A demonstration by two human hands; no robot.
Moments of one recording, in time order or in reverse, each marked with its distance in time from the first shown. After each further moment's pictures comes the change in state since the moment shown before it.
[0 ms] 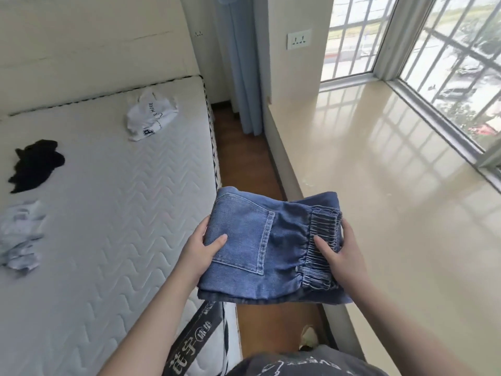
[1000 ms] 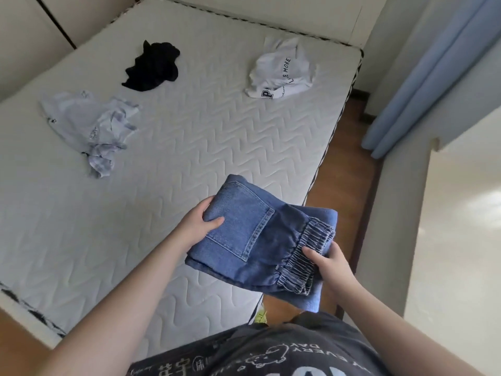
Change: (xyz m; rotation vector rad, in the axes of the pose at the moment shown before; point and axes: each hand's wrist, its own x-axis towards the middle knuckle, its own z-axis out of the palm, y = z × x) left_hand 0.187 -0.089 -0.247 -0.090 0.377 -0.300; right_hand 0.244 -0.085 0.319 -0.051 -0.681 0.312
